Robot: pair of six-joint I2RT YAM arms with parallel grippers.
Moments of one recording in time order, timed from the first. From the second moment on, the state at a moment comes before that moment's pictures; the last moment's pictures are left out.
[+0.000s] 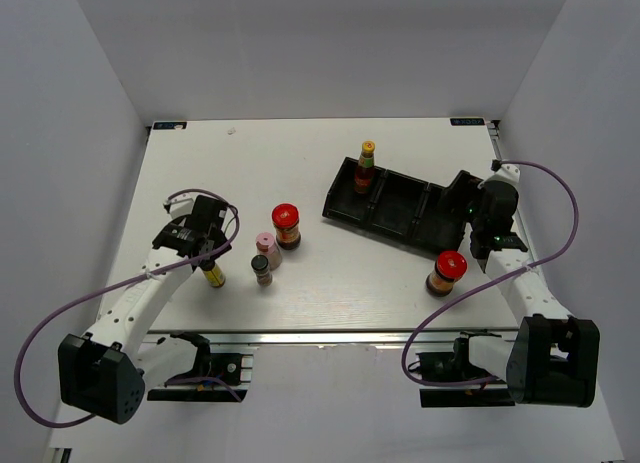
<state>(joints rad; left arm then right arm) -0.31 1.09 0.86 -0.87 -0.53 -0.79 -0.01 1.14 0.64 0.12 0.04 0.33</state>
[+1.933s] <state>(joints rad) -0.31 1.13 1.21 -0.83 -0.50 -0.63 -0.01 1.16 0.65 0.07 0.11 0.36</state>
